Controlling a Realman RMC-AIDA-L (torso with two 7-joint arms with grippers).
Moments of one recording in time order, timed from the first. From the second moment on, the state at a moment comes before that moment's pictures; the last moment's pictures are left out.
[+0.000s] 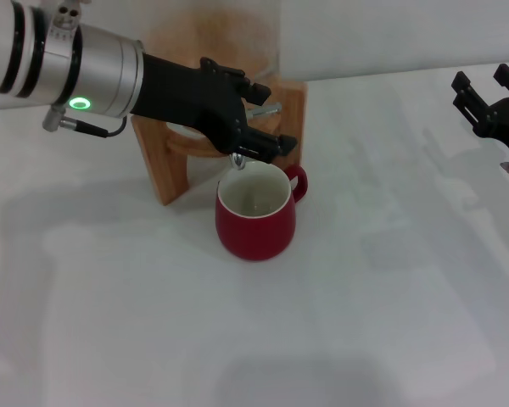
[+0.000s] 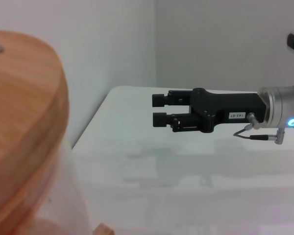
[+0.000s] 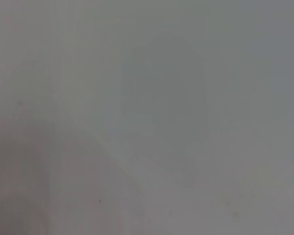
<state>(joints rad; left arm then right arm) -0.94 -2.08 1.18 0.94 -1.05 -1.36 1.31 0.42 2.03 -1.54 -0.17 0.02 -1.16 0.44</state>
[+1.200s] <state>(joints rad) -0.97 -2.08 1.20 0.95 -1.00 -1.36 1.31 0.41 2.03 -1.53 -0.17 0.02 -1.19 0.44</state>
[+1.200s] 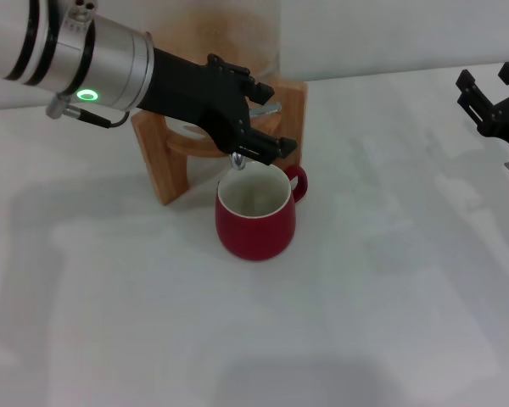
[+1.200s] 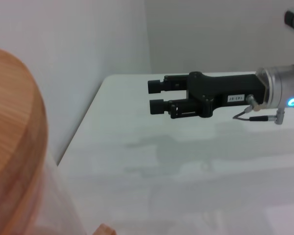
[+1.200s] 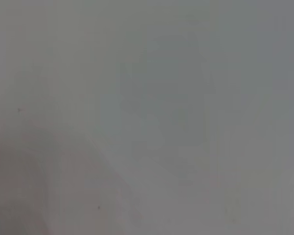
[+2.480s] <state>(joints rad) -1.00 -2.08 1.21 0.96 -0.92 -1.35 1.33 0.40 2.03 -1.53 -0.17 0.02 -1.19 0.44</state>
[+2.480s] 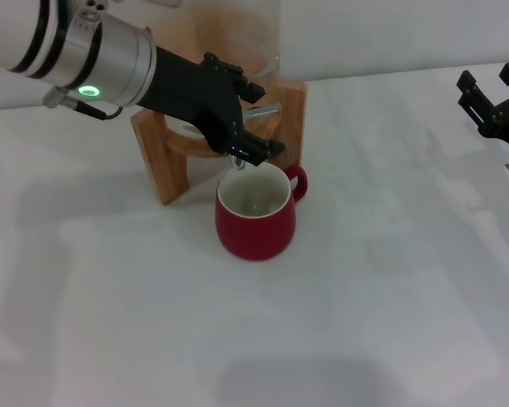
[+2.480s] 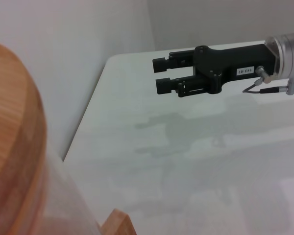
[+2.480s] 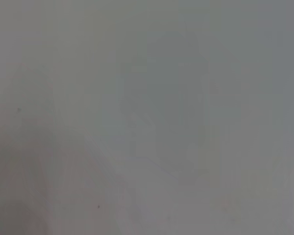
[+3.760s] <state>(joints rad) -1.03 -2.08 1.27 0.95 -0.90 -1.31 1.35 0.40 2.03 -1.53 -0.17 0.02 -1.20 0.44</state>
